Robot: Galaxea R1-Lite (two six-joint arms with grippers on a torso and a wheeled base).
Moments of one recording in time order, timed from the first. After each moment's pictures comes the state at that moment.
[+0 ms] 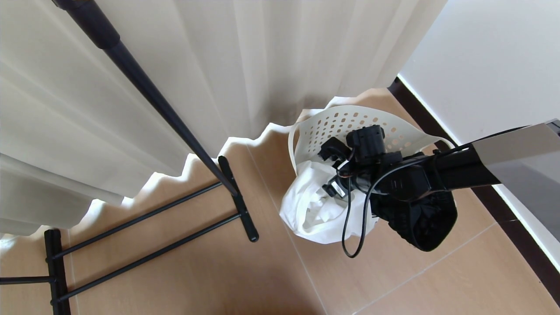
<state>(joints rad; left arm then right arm) -0.01 0.00 -0.04 0.08 -0.12 -0.01 0.45 2.21 -1.47 -0.13 -0.25 -0.37</state>
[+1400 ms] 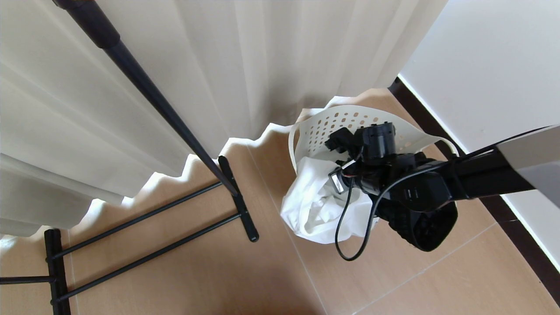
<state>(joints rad) -0.01 0.00 -0.04 0.08 -0.12 -0.01 0.49 2.08 -1.30 -0.30 -0.27 -0.19</state>
